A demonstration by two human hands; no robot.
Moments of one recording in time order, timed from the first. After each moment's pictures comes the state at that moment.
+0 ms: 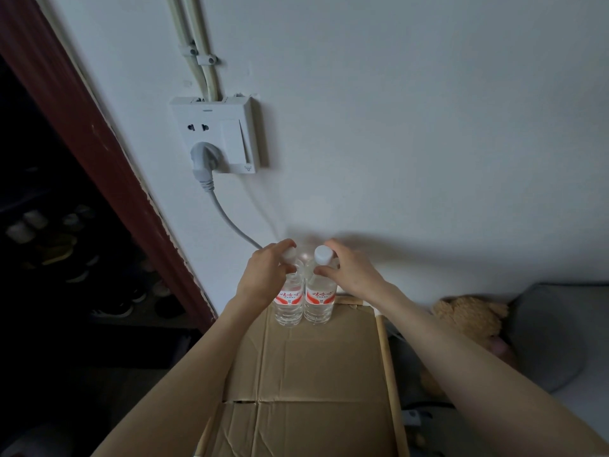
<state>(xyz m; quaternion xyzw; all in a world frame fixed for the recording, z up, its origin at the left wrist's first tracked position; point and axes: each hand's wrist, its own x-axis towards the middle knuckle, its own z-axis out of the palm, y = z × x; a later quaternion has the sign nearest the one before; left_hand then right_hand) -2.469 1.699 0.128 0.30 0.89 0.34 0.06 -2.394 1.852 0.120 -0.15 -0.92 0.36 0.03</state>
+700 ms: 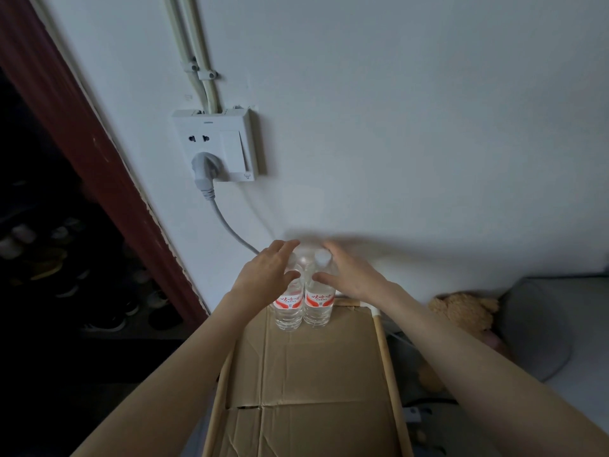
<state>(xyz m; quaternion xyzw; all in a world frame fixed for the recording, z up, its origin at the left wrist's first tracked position) -2.473 1.694 0.140 0.41 0.89 0.17 0.05 -2.384 1.846 0.136 -0.15 -0.94 0.30 -0.01</state>
